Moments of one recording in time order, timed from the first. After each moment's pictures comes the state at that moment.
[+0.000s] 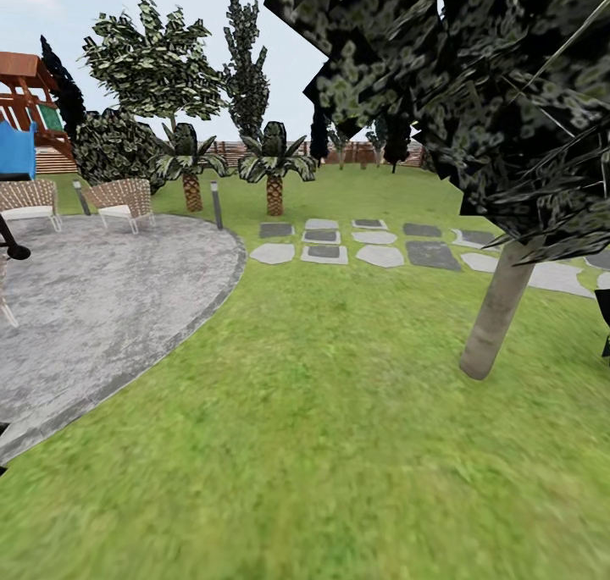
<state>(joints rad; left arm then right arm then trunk) 0.09 0.03 0.00 -0.05 -0.01 0.00 0.00 -0.05 -0.05 0.00 0.07 0.00 -0.01 0.00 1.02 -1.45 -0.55</state>
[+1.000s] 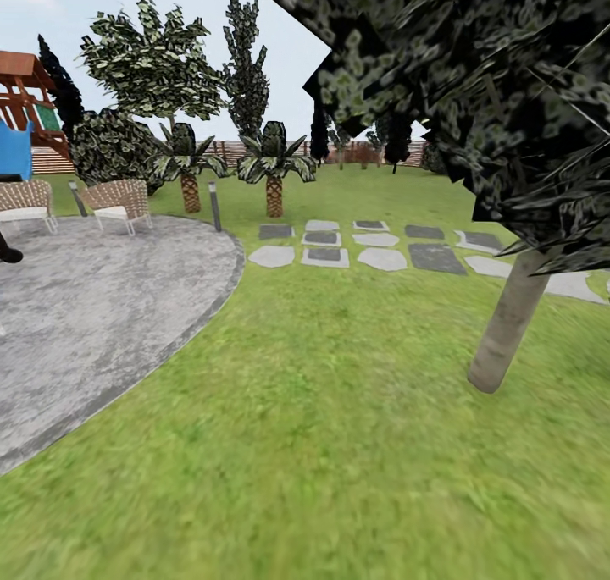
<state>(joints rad) 0.09 0.03 0.00 -0.05 -0.01 0.00 0.00 -0.05 -0.05 0.00 0.07 0.00 -0.01 0.00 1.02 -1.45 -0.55</state>
